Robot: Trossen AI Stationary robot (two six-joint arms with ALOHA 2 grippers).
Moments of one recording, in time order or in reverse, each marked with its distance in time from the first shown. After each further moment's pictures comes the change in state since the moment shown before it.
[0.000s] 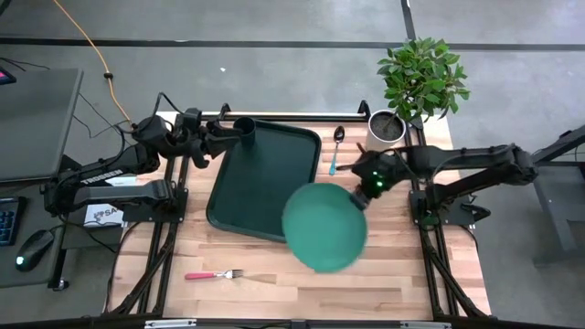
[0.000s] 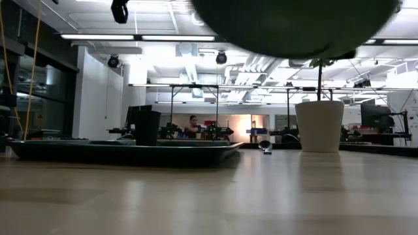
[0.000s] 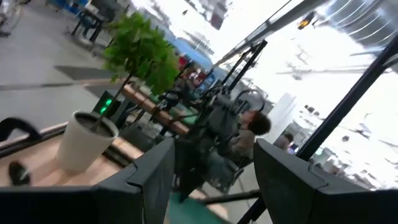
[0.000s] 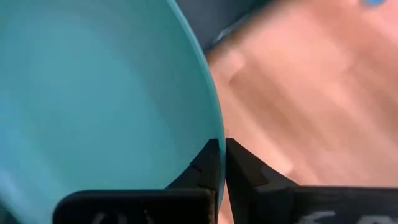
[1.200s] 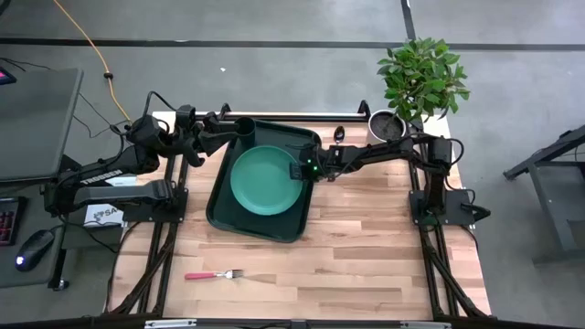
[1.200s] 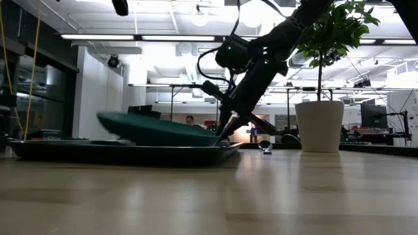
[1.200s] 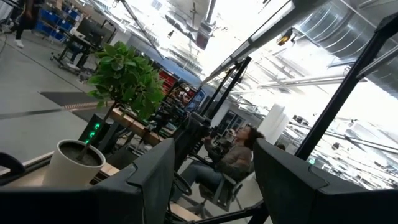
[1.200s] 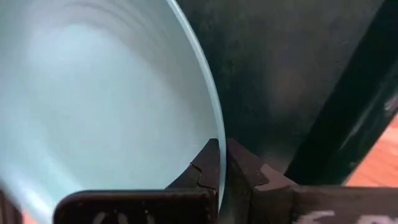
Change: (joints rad) left arm 0.000 -0.004 0.001 0.098 -0.004 0.020; right arm -0.211 0.743 0.129 0.668 0.098 0.387
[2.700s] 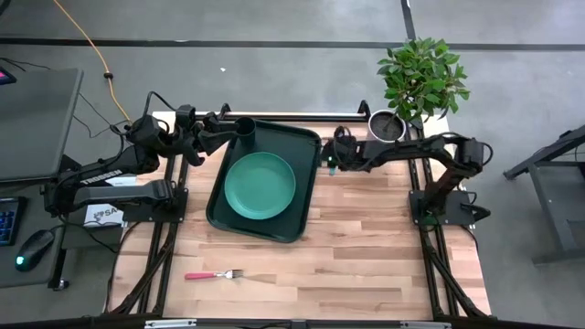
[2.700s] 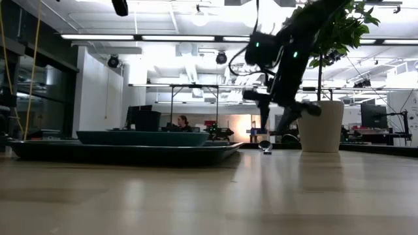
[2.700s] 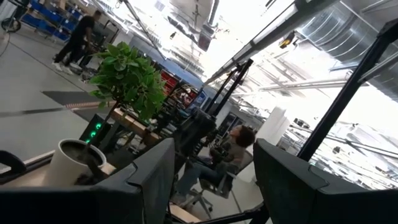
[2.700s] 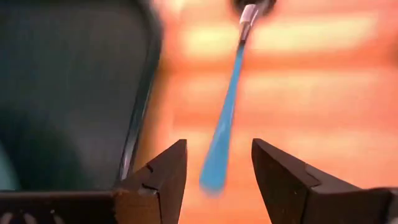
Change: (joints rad) left arm 0.000 0.000 0.000 -0.001 -0.012 -0.016; right arm -0.063 -0.250 -0.165 -0.320 0.448 0.016
